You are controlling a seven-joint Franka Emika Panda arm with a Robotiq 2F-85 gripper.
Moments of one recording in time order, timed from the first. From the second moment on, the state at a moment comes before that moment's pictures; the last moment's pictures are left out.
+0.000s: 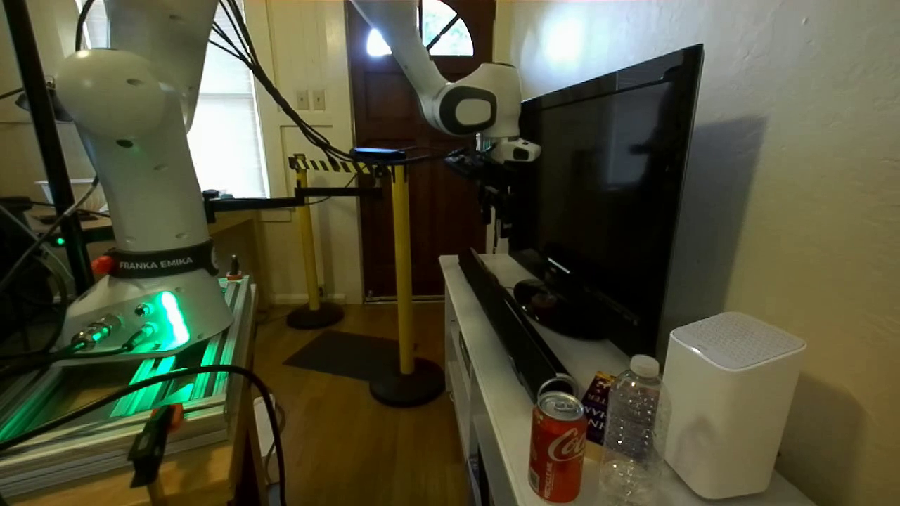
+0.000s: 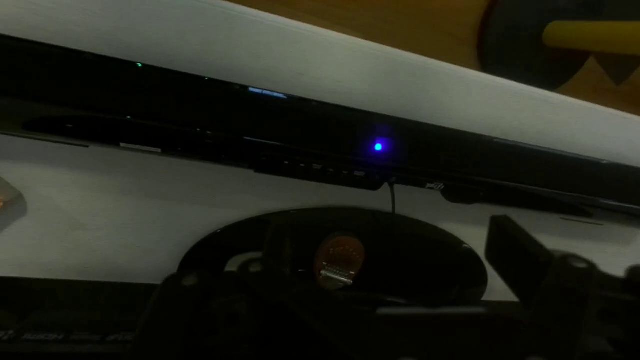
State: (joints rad) arm 0.04 0.37 0.03 -2.08 0.20 2.57 -0.02
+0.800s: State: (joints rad) arm 0.13 0.64 -0.02 -1.97 0.15 2.84 0.17
